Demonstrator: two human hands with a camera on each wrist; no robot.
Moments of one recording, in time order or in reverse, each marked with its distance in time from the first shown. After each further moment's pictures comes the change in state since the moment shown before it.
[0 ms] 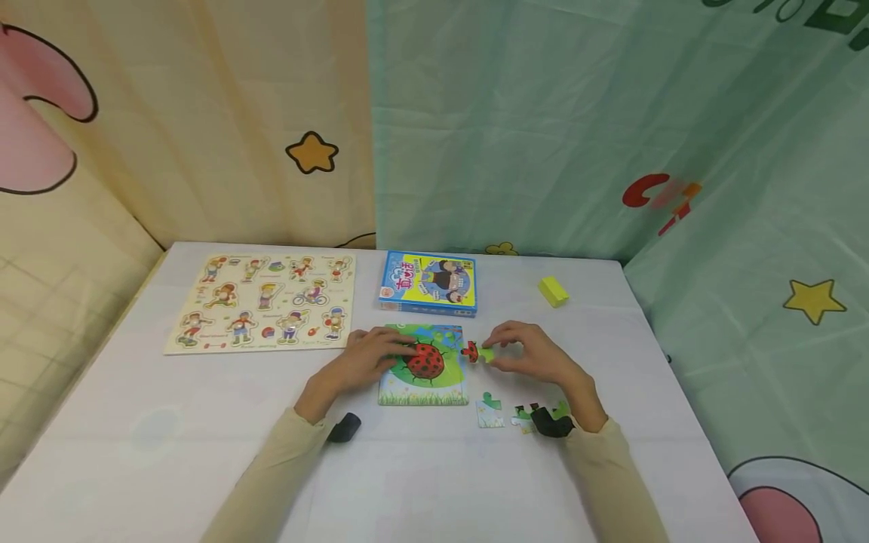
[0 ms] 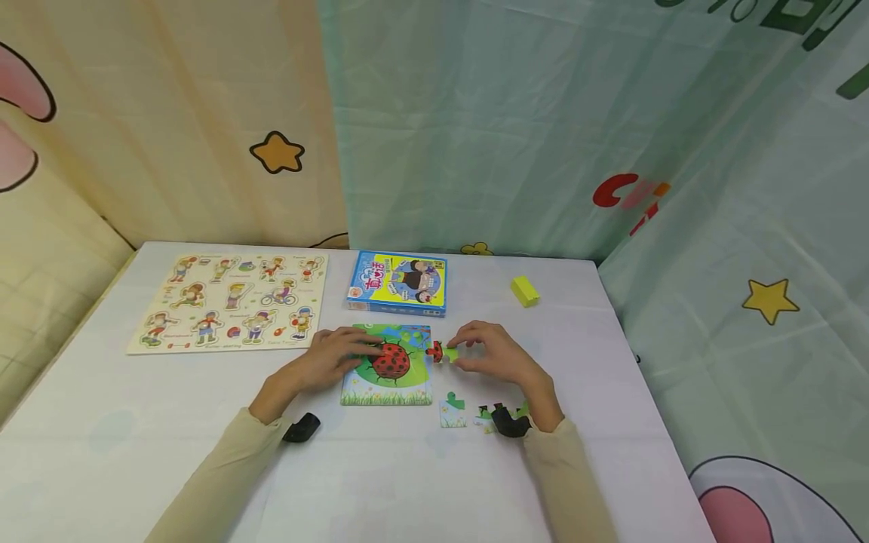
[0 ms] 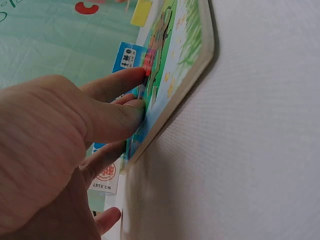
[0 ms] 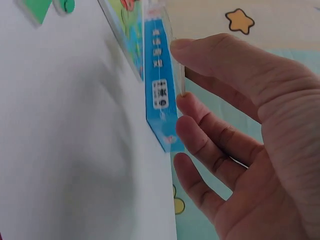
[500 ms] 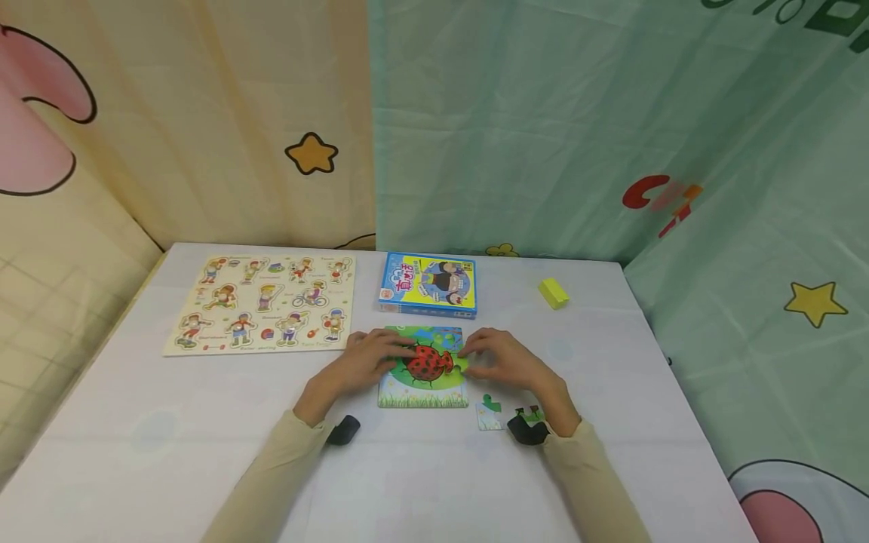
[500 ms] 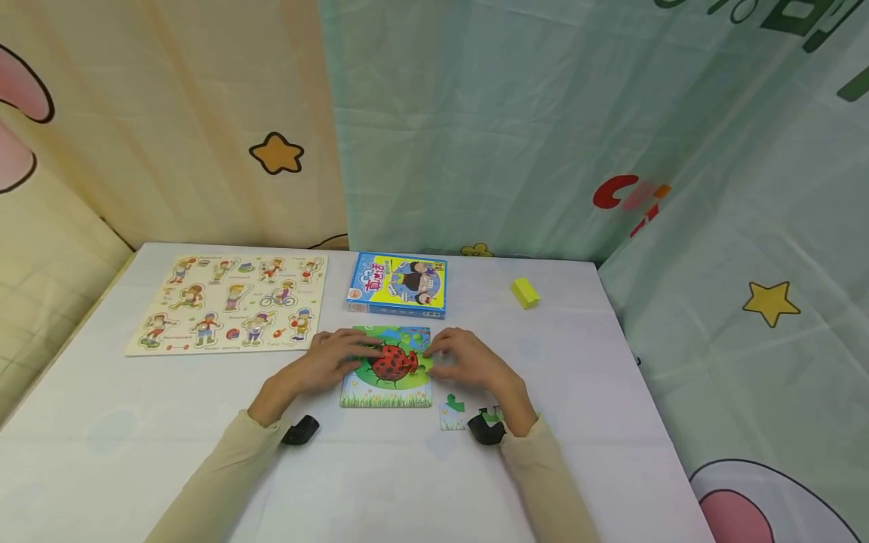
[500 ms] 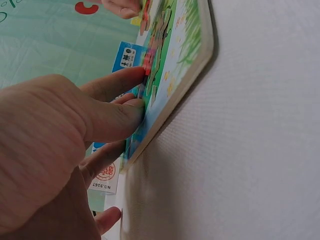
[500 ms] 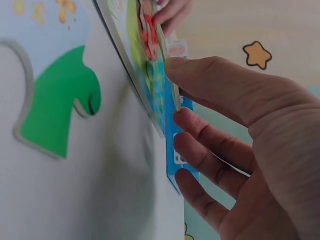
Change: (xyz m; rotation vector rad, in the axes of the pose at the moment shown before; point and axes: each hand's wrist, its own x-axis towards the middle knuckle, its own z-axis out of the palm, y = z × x) left_hand 0.001 0.004 -0.001 -0.010 0.001 -0.007; right_hand 0.023 -0.018 0.029 -0.092 -0.083 -0.013
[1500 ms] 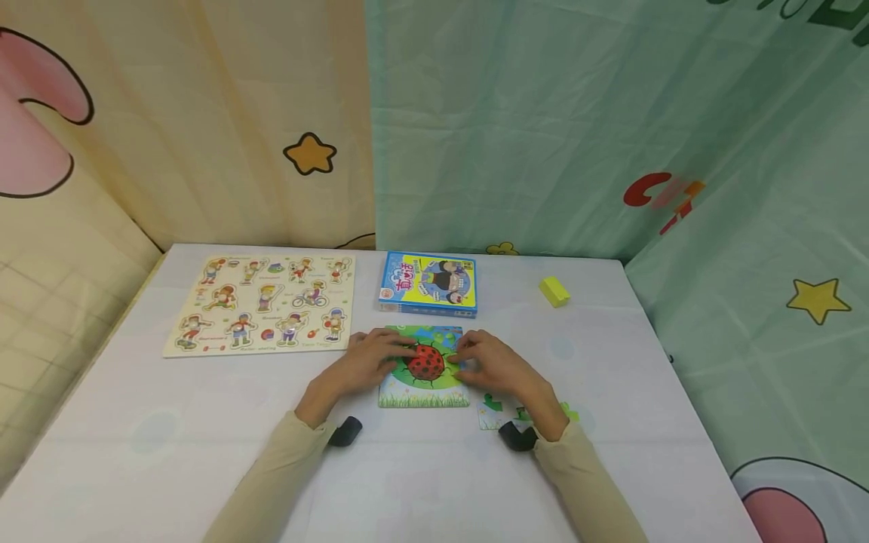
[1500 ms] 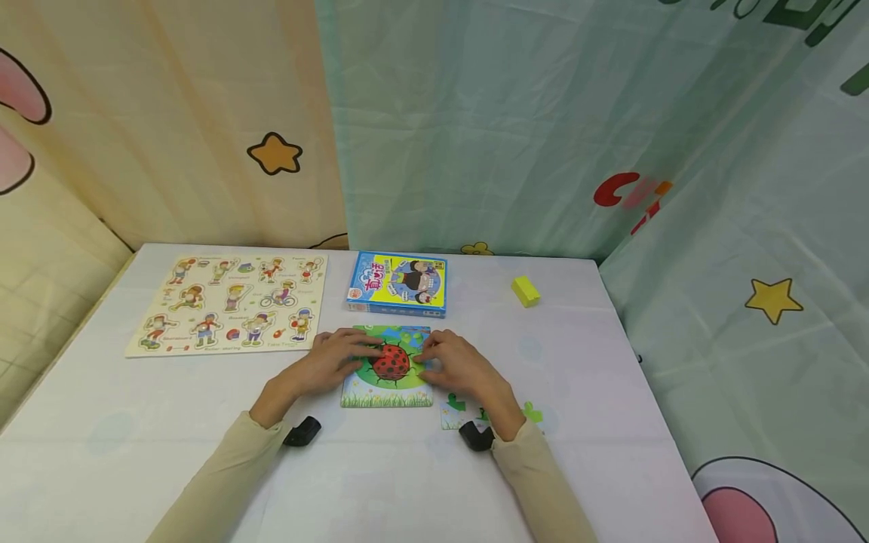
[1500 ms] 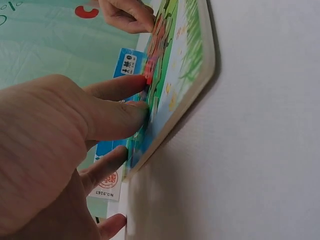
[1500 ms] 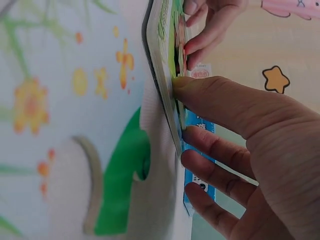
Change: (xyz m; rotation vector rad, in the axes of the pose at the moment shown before) left_hand 0.000 0.000 0.002 -0.002 -0.003 -0.019; right_hand 0.008 -0.014 0.019 -0.217 0.004 -0.050
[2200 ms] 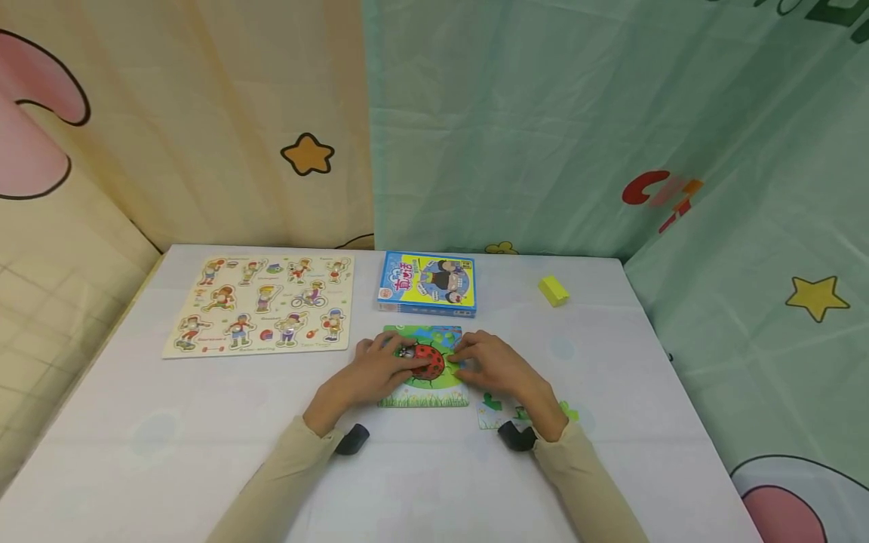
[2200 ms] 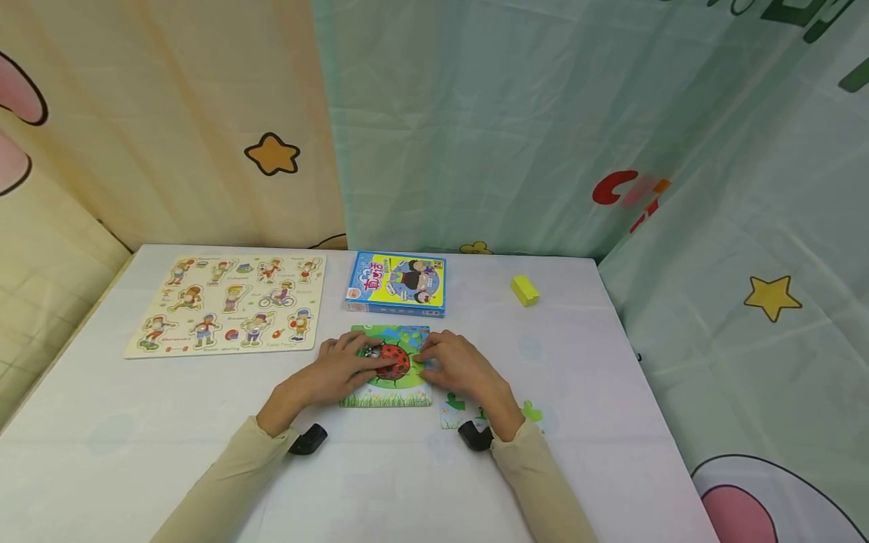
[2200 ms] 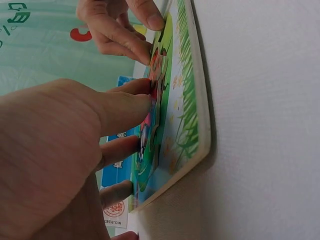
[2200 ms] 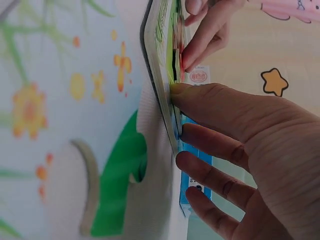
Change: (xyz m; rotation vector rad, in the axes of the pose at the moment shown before) left_hand -0.002 0.026 0.006 0.128 -0.062 -0.044; right_hand 0.000 0.000 0.000 -0.049 0.012 -0.016
